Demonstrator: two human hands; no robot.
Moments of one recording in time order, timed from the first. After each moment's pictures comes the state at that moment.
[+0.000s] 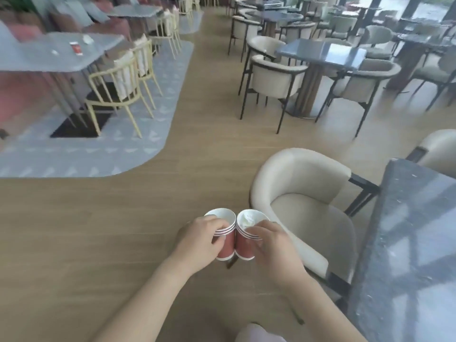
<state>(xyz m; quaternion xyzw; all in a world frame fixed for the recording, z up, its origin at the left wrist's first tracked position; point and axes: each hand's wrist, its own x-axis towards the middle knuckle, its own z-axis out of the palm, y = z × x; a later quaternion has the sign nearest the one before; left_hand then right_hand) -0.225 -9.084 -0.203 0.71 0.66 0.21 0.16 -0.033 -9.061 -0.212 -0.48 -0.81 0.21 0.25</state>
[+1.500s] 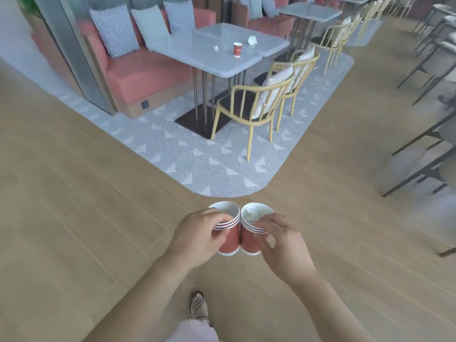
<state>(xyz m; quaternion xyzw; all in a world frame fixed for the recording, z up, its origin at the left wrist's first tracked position) -0.762 -8.701 -0.205 0.47 0.82 0.31 0.09 -0.617 -8.564 -0.210 -0.22 -0.92 0.26 0.21</state>
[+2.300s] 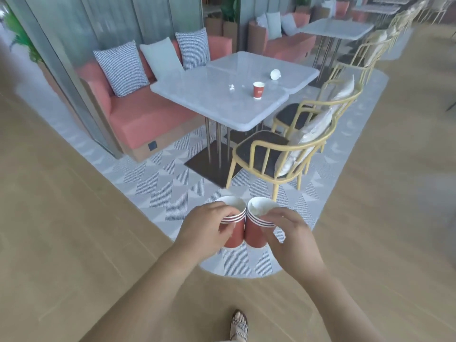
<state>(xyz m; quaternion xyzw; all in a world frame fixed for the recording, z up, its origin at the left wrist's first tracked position) -1.184 -8.377 -0.174 0.47 0.84 0.27 0.03 -1.045 -8.233 -0.197 -0.19 -0.91 0.26 0.28</state>
